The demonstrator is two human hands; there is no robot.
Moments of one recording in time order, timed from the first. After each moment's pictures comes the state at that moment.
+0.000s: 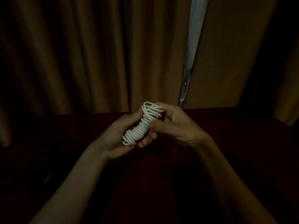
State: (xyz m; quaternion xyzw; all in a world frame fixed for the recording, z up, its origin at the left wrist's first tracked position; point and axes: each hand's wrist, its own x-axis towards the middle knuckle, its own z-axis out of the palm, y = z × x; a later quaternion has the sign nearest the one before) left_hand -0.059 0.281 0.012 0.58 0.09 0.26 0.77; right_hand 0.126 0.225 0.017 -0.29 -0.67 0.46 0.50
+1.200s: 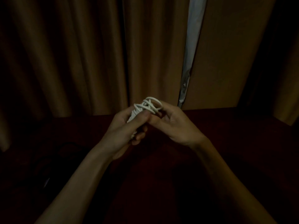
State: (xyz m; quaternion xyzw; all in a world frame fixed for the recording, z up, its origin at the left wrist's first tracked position) left_hand -0.051 0.273 0.017 0.64 0.18 0.41 0.62; right_hand 0.119 0.229 0.017 -0.38 -0.67 0.33 0.55
